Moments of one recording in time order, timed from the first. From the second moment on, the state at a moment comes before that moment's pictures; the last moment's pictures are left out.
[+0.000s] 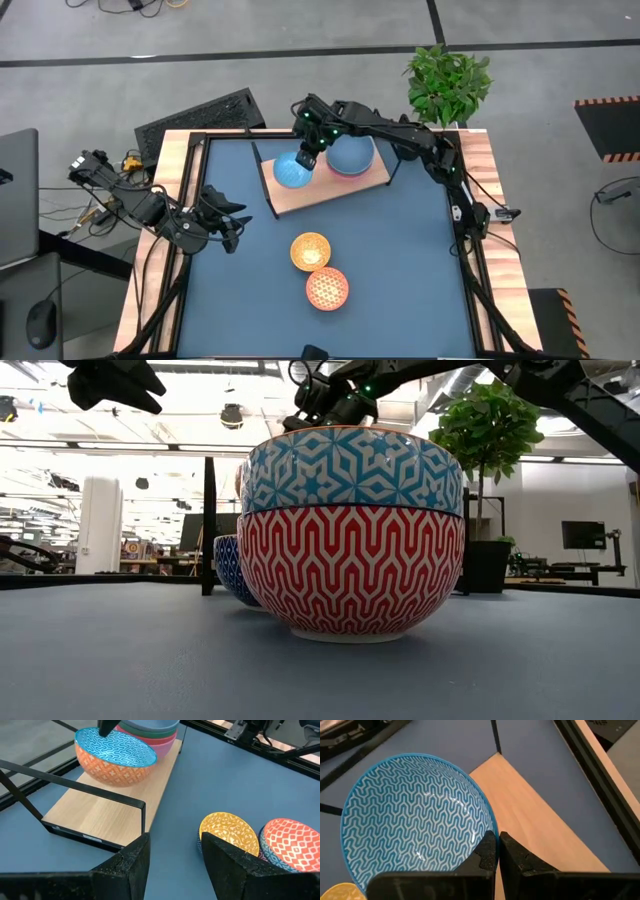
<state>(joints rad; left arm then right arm) -0.54 0.86 0.85 -0.75 -0.82 -0.83 -0.41 2.21 2.21 -0.90 -0.24 0.06</state>
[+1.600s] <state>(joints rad) -0.54 0.86 0.85 -0.78 -0.81 -0.86 -0.40 2.38 2.30 -1.00 -0.13 0.05</state>
